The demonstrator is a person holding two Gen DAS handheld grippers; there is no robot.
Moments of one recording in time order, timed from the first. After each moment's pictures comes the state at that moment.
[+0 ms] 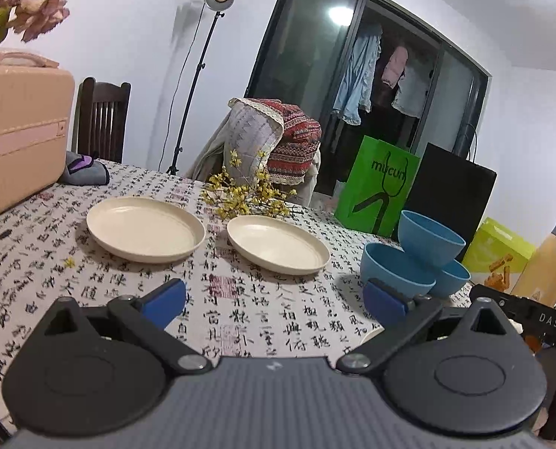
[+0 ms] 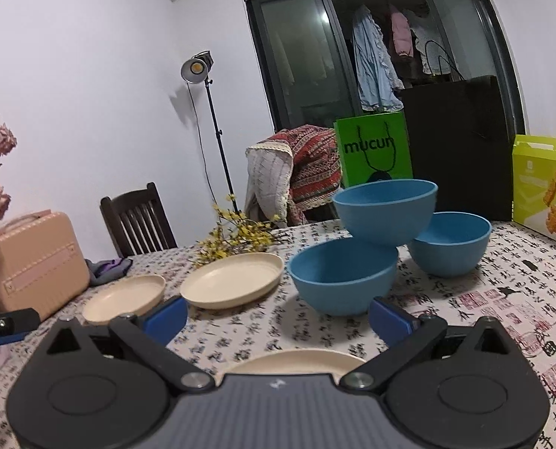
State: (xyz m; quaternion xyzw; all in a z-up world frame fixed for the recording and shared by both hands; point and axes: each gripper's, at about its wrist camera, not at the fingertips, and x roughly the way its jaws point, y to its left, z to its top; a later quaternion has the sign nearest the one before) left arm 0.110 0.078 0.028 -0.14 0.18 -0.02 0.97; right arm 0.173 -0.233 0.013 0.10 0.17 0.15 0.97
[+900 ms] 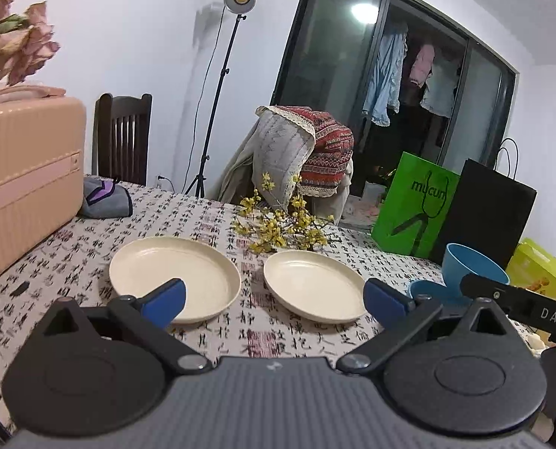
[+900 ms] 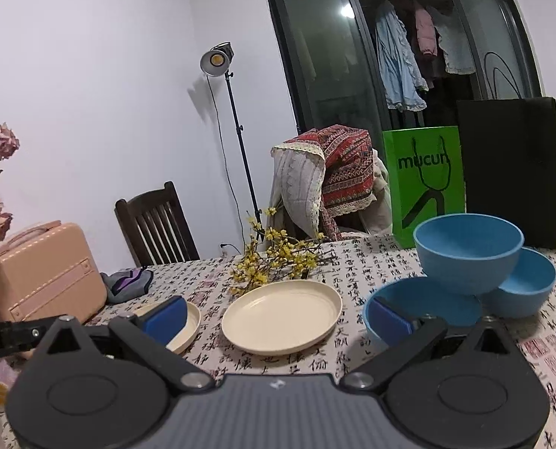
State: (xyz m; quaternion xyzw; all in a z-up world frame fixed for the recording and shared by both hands) left arm 0.177 0.113 0.069 -0.13 0.19 0.02 0.97; right arm 0.247 -0.148 0.063 0.09 0.18 0.17 0.96
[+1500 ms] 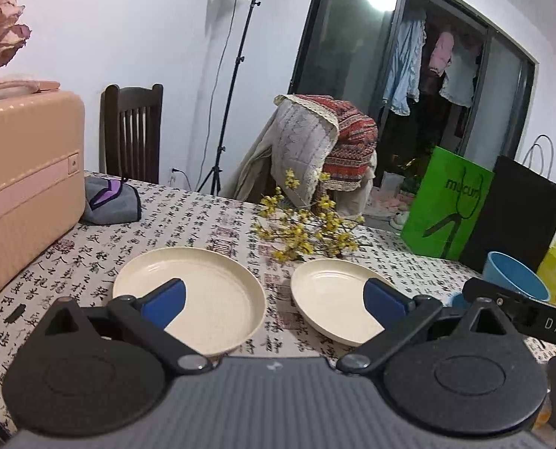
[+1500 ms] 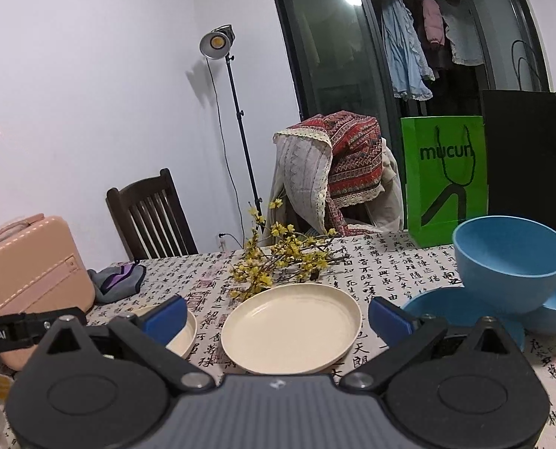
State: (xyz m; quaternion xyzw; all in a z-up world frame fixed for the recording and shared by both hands) left arm 0.243 0.140 0.063 -0.12 0.22 0.05 0.97; right arm 0.309 -0.106 0.053 0.08 0.21 0.17 0.96
